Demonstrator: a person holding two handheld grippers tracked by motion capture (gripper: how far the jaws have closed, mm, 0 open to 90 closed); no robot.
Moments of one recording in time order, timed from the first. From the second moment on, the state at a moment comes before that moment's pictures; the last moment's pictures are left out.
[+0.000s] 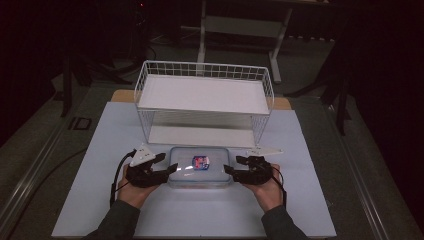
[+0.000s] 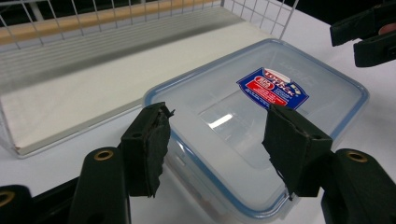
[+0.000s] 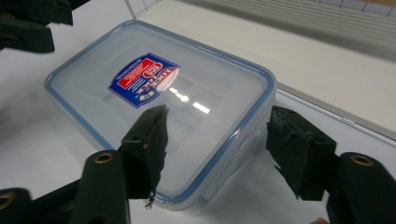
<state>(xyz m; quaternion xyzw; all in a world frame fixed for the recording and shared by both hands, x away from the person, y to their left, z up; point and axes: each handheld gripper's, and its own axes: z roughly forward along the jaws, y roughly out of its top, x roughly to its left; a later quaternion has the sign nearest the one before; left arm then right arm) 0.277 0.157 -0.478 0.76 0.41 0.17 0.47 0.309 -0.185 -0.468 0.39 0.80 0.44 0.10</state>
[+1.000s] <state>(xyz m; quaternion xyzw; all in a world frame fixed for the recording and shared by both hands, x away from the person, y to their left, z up) 0.307 0.156 -0.509 0.72 0.49 0.07 0.49 0.339 -0.185 -0.507 0.45 0.76 0.46 -0.04</state>
